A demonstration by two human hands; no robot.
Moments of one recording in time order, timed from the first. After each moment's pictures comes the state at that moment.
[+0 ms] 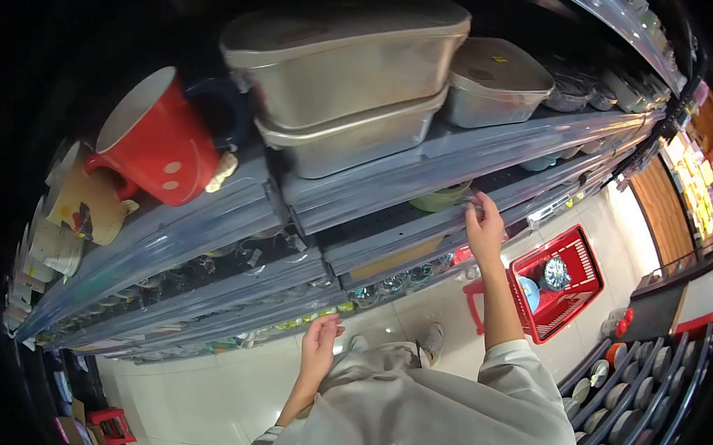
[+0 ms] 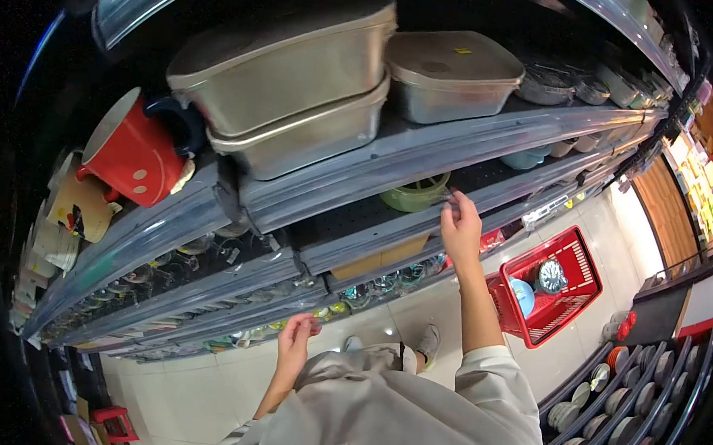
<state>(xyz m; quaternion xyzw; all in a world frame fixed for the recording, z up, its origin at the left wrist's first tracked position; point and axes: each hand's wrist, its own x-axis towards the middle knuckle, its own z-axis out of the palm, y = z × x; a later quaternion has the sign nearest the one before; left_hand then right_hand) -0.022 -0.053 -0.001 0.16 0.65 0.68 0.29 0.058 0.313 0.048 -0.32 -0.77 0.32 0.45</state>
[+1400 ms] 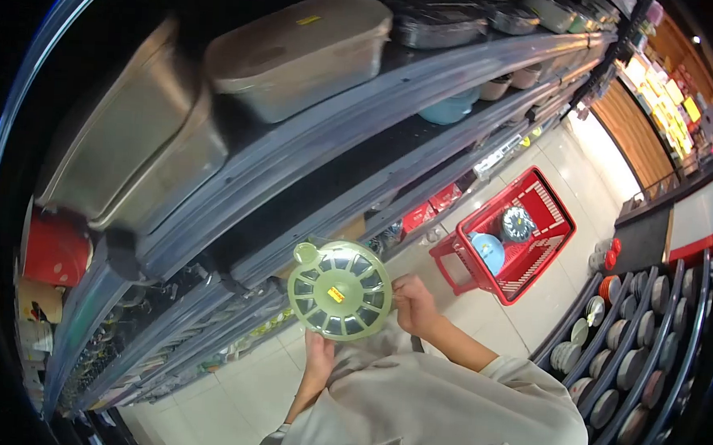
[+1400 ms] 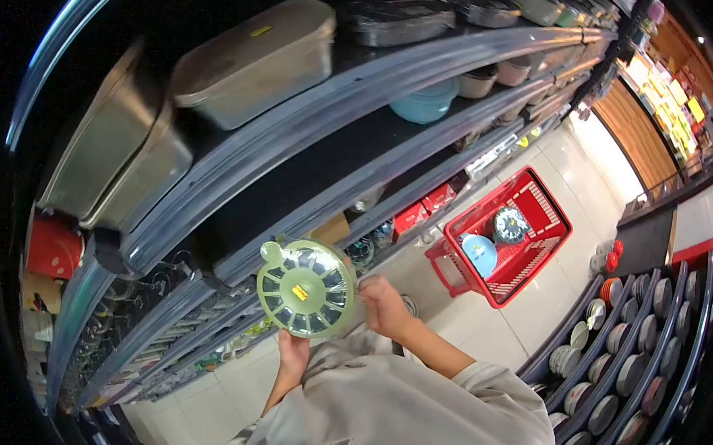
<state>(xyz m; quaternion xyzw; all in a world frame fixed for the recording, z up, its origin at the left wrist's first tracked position) 0.064 0.034 -0.020 0.14 0.48 0.76 0.42 0.187 0.228 0.004 -0.07 -0.78 0.42 0.45</state>
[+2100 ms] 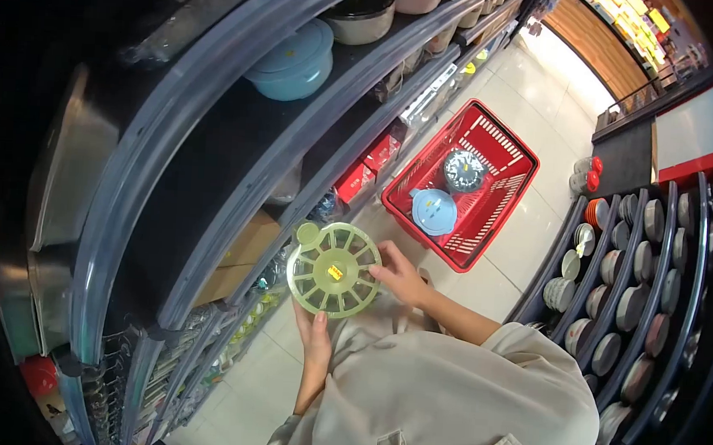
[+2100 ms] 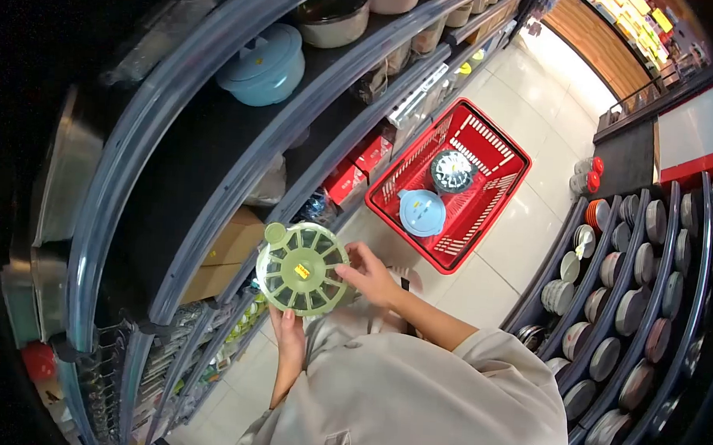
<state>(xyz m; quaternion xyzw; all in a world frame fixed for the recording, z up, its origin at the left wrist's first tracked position) 0.165 0.169 -0.016 0.17 0.58 0.67 0.43 0.306 0.317 -0.035 -0.33 -0.50 0.76 0.26</state>
